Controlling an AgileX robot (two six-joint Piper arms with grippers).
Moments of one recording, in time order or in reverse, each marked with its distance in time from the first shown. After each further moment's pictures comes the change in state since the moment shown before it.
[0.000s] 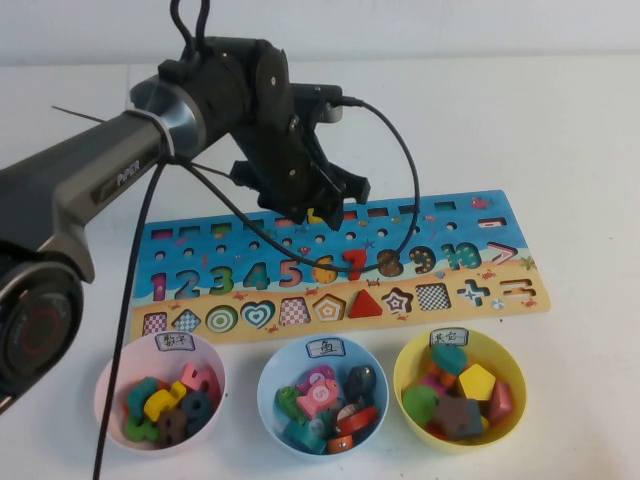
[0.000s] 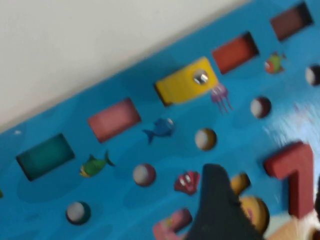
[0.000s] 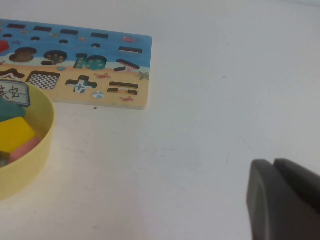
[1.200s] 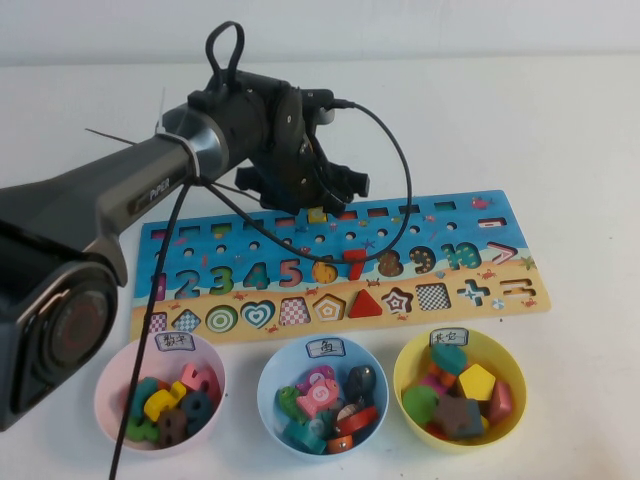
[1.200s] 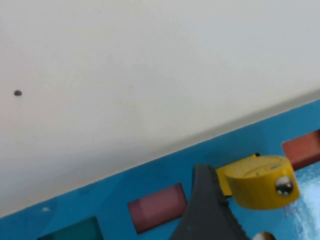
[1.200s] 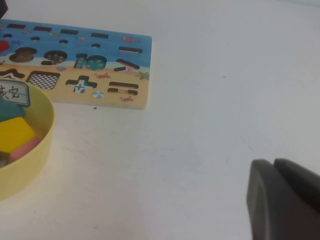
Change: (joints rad) right arm 0.000 0.000 0.000 0.000 0.000 0.000; left arm -0.006 0.093 -0.008 0.128 -0.207 -0.210
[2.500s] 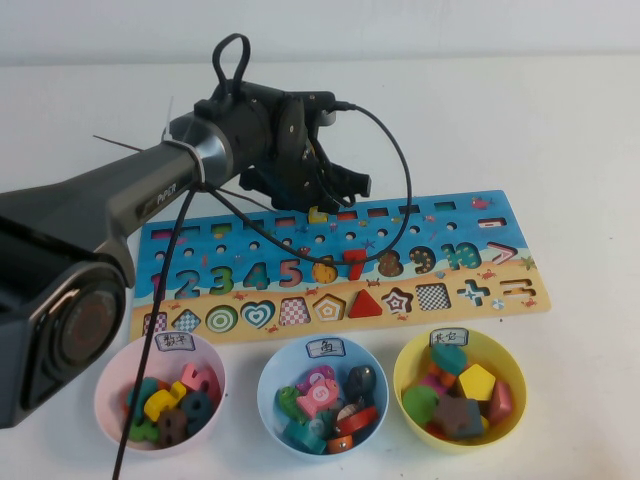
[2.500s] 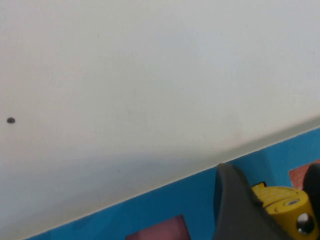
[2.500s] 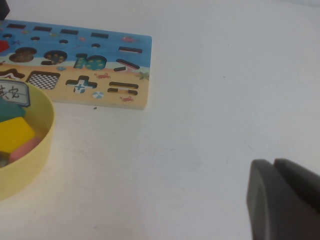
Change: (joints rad) right arm 0.000 0.000 0.000 0.000 0.000 0.000; left arm 0.000 0.025 -0.002 0.014 -0.071 -0.004
